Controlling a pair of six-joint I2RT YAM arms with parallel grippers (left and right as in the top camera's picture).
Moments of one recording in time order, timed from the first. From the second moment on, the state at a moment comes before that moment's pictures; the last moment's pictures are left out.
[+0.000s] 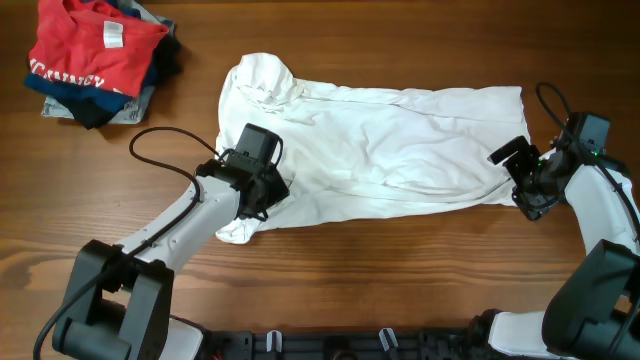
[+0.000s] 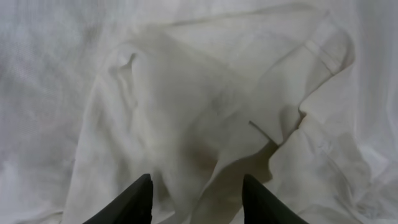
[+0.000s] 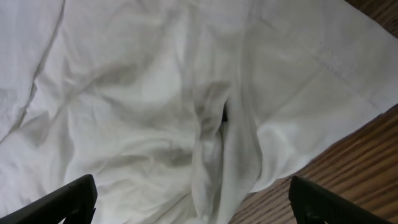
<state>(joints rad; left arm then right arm) -0.40 1.59 0.86 -0.54 0.04 -0.89 -0.39 1.58 0.93 -0.67 -0.23 0.60</state>
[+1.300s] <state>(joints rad) -0.35 1.63 0.89 -0.34 -0.36 -0.81 -0.39 1.58 0.93 -0.67 -0.23 0.60</state>
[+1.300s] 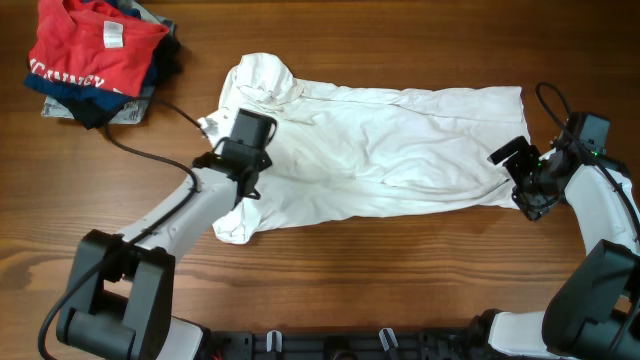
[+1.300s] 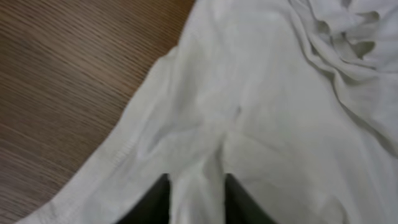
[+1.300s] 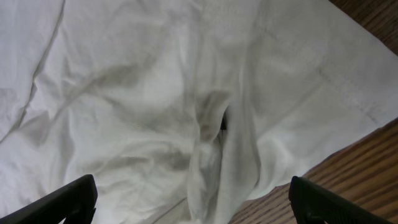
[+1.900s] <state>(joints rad) -0.25 1.38 0.90 -0.81 0.07 -0.62 -0.39 1.58 0.94 -0.72 -0.15 0.51</state>
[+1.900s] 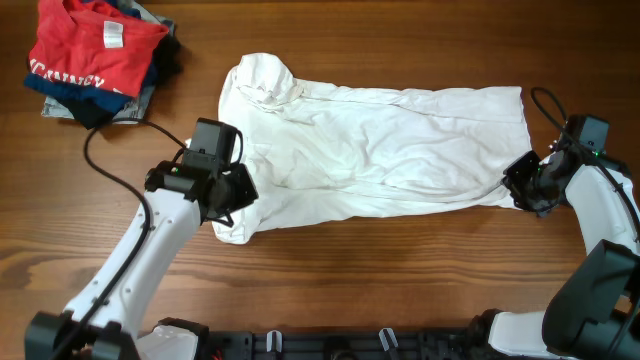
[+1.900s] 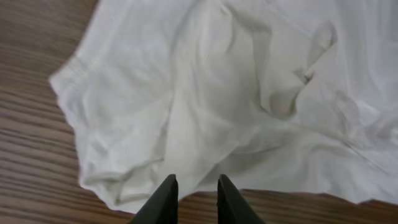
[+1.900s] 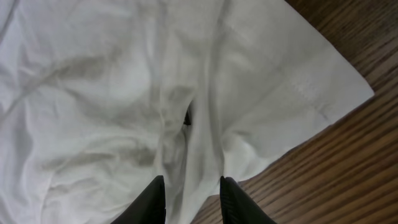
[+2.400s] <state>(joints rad) -0.27 1.72 0.91 -0.73 0.19 -0.59 -0.41 1.64 0.94 -0.70 -0.08 0.54</state>
